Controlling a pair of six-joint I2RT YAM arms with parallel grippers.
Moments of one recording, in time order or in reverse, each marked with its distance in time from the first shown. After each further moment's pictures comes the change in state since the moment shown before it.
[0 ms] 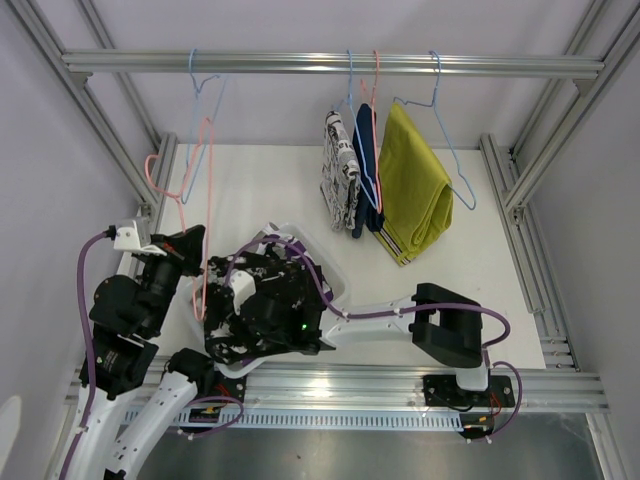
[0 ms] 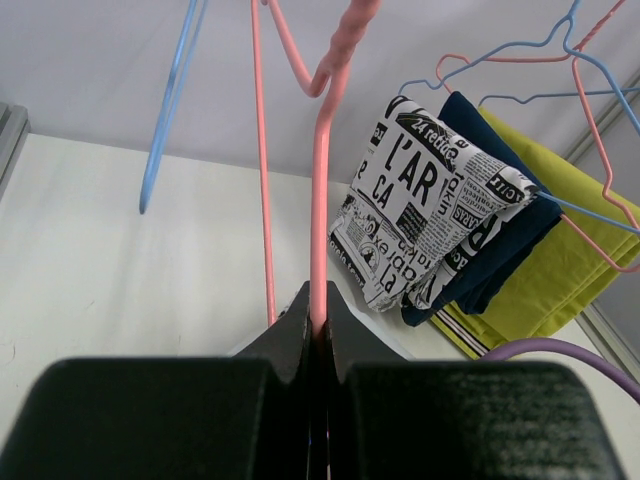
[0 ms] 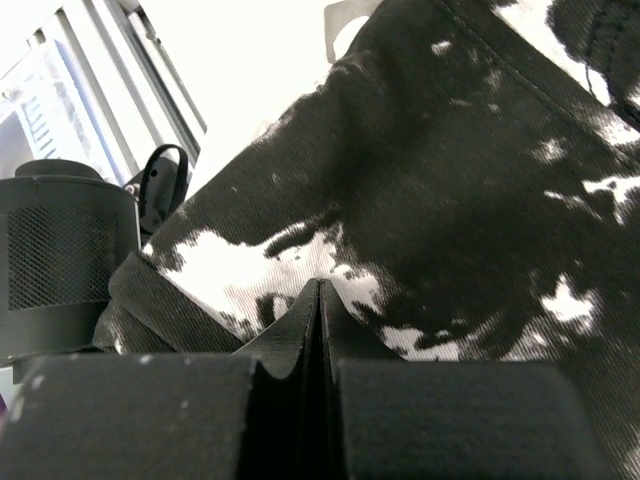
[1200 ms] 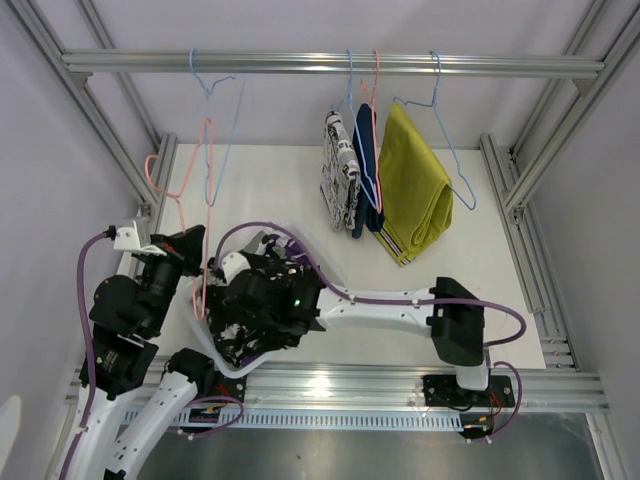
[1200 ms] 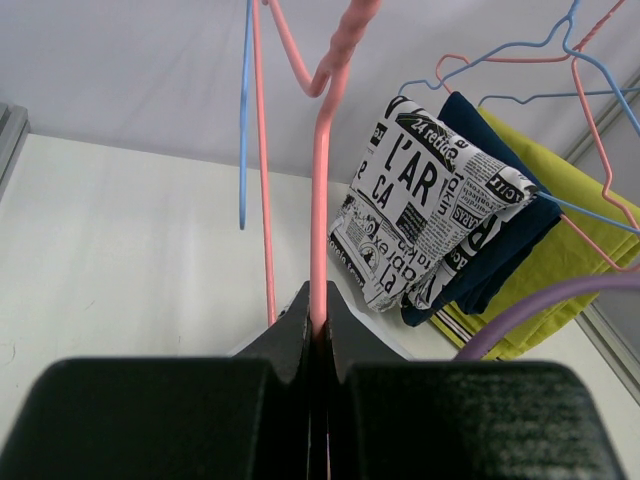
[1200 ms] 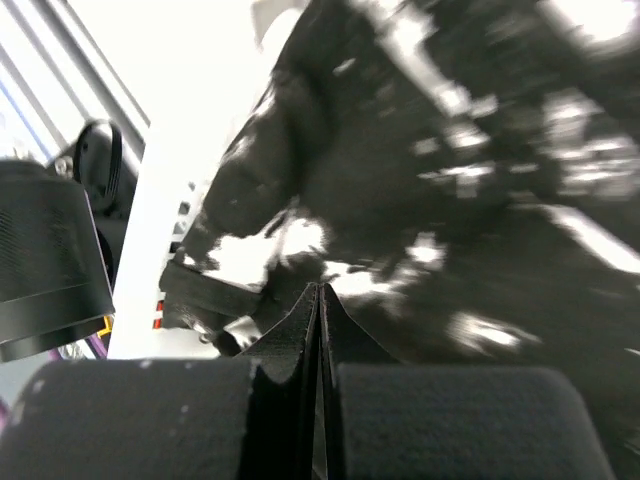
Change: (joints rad) left arm 0.000 0.000 0.000 0.000 0.000 0.000; right arm -0.030 0.004 0.288 -0.506 0.053 -0.068
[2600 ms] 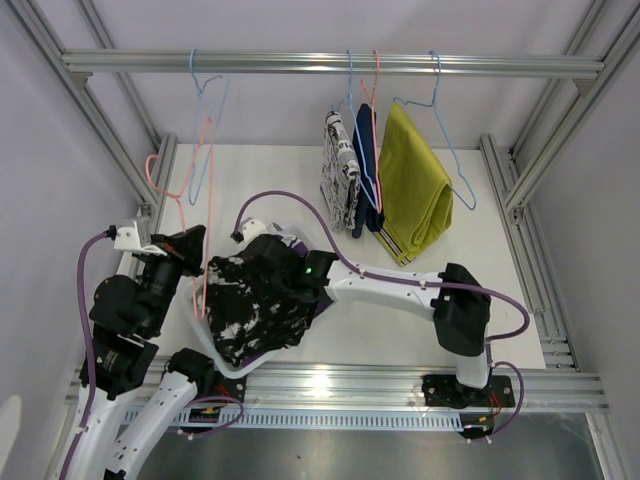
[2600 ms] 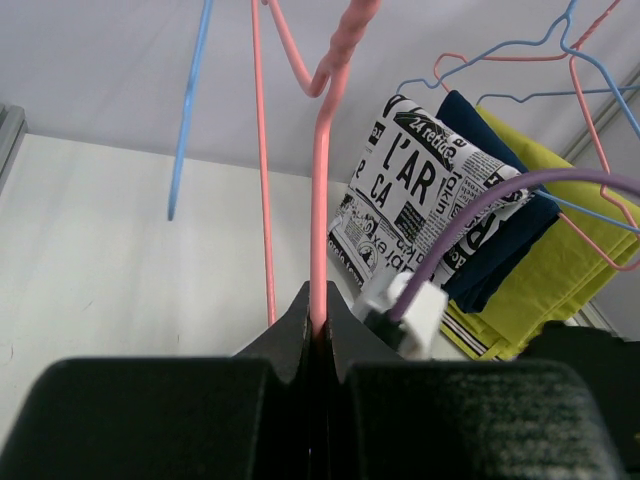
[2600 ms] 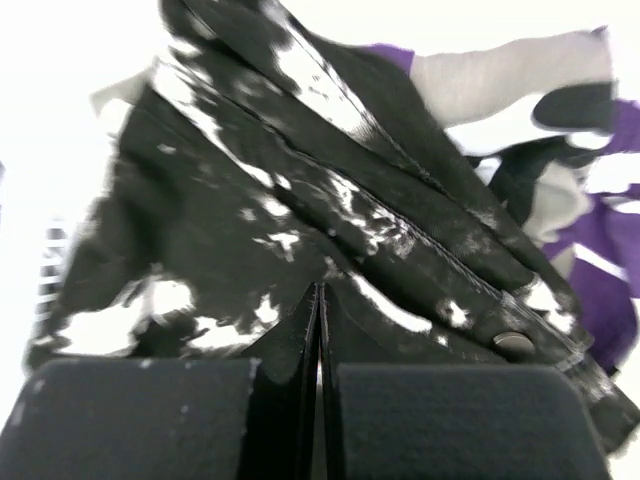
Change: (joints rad) left arm 0.000 0.000 0.000 0.000 0.006 0.000; right arm -0.149 -0.043 0.026 -0.049 0.015 -0.037
